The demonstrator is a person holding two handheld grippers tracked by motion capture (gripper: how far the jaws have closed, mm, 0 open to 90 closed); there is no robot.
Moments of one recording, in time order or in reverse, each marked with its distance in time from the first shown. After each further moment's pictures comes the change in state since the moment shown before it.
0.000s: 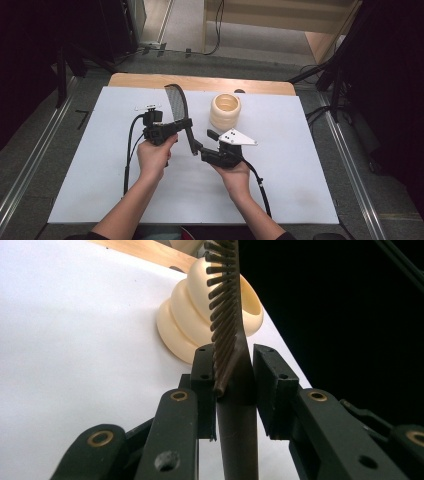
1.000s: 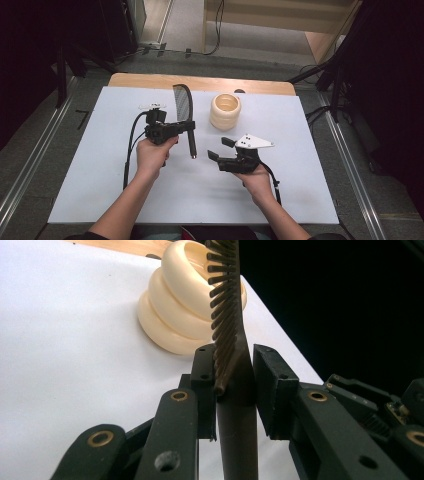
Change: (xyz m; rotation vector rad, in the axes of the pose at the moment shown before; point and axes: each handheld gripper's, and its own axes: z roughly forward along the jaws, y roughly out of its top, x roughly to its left) left arm -0.003 0.004 0.003 0.078 -0.061 0.122; right arm -0.034 -0.015 -0.033 0.100 0.090 -0.045
